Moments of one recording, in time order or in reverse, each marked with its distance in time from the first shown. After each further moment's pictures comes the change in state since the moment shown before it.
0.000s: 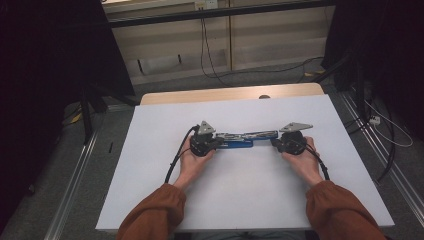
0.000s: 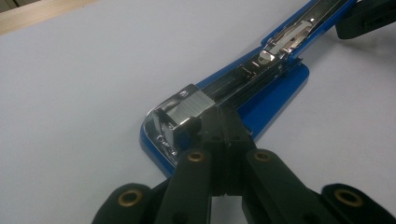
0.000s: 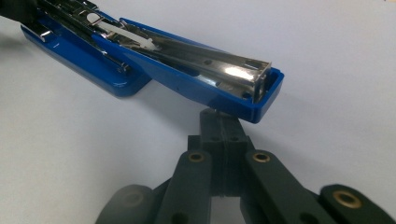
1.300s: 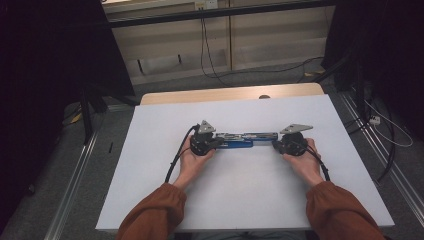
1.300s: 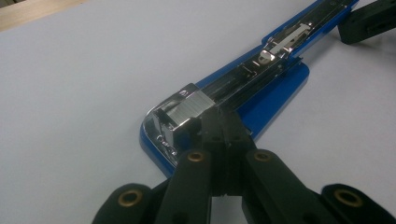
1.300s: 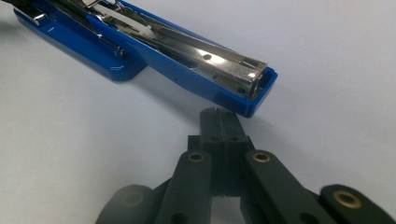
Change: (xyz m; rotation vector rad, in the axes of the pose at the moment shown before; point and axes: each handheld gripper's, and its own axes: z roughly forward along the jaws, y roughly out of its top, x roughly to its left) left arm 0.001 0.002 0.000 0.017 -0.011 -0.012; right arm 0.000 -0.004 -0.001 0.034 -0.005 -0.005
